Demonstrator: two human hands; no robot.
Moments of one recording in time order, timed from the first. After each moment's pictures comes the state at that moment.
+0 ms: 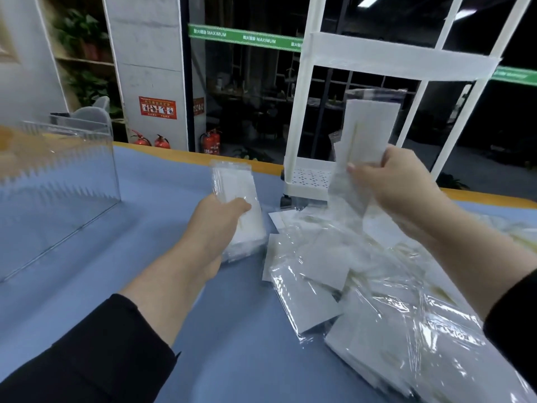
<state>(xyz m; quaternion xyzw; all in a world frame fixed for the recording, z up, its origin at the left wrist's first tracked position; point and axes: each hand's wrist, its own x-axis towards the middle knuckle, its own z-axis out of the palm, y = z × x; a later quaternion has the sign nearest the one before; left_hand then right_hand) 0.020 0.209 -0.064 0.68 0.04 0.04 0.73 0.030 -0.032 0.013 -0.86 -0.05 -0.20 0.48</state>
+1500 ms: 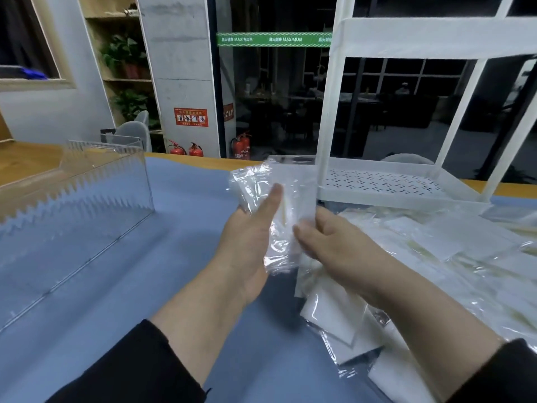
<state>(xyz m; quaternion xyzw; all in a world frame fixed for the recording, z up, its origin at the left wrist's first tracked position) 0.012 0.194 -0.060 0.54 0.03 0.00 0.84 0.029 0.049 -0.068 -0.86 -0.16 0.01 0.49</state>
